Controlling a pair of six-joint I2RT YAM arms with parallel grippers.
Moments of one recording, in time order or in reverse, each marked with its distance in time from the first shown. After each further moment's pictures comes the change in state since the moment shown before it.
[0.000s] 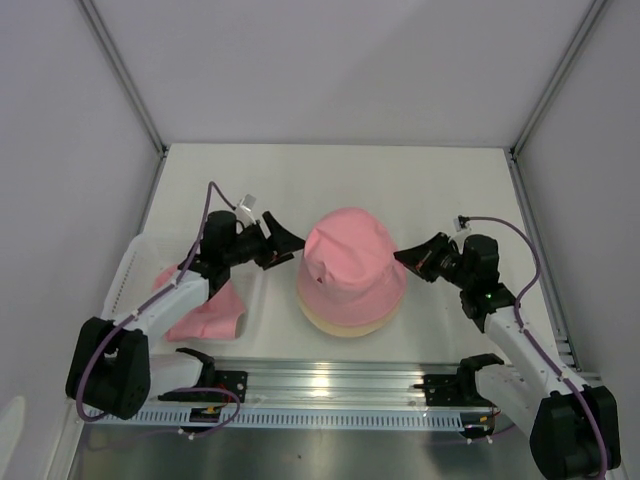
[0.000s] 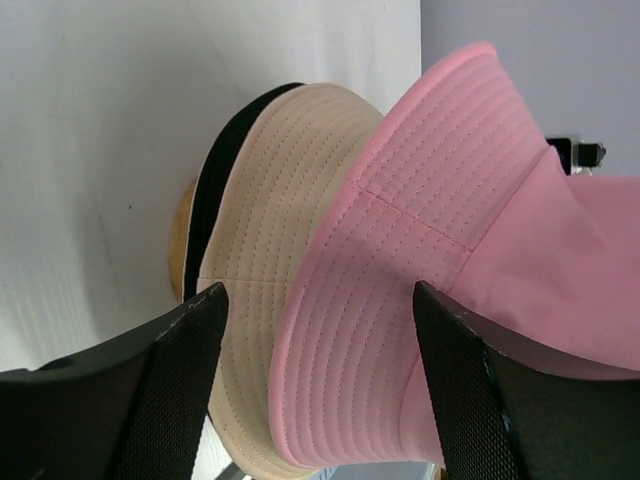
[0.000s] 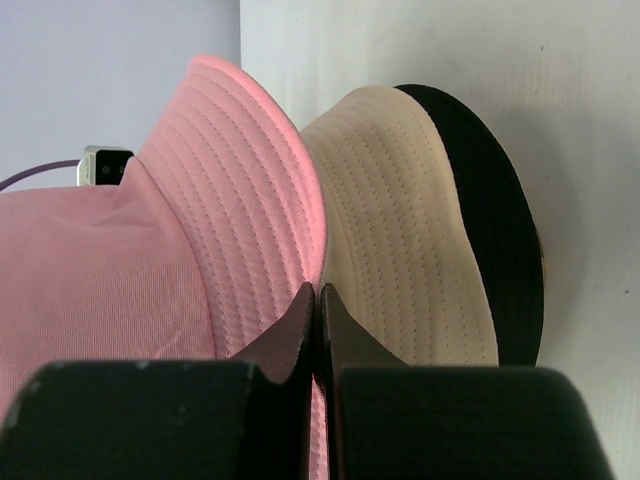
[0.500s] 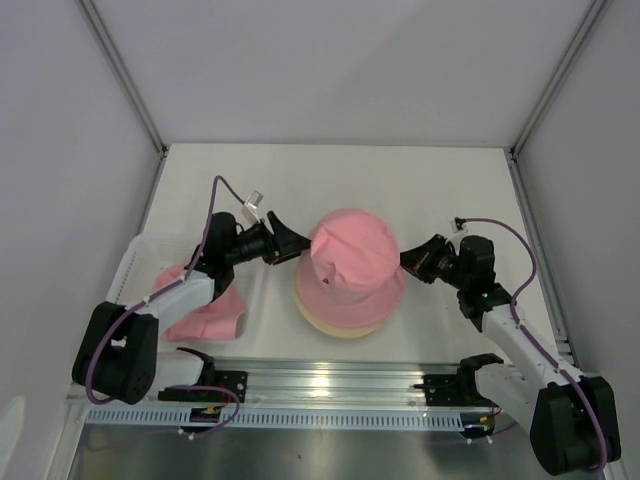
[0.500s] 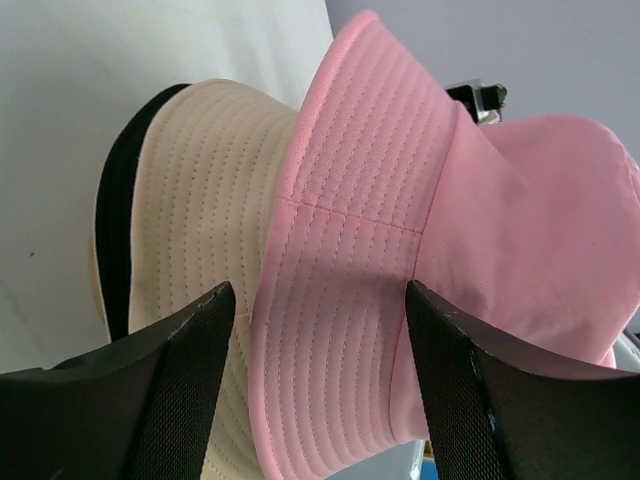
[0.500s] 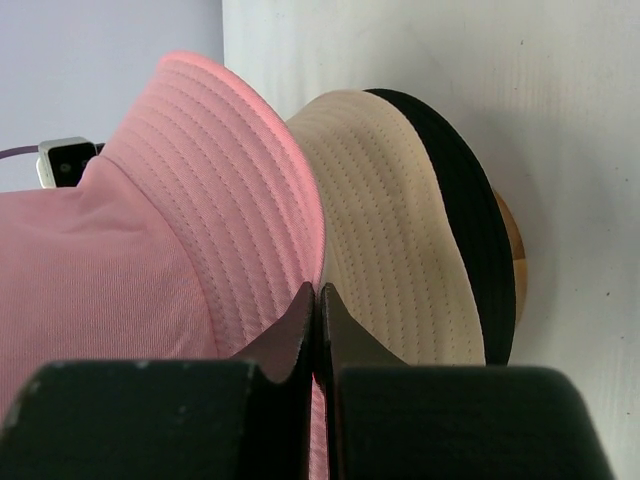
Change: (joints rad) left arm 0.002 0.090 -0.055 0.323 0.188 -0.047; right arm 0.011 0.047 -0.021 0.040 0.010 -0.012
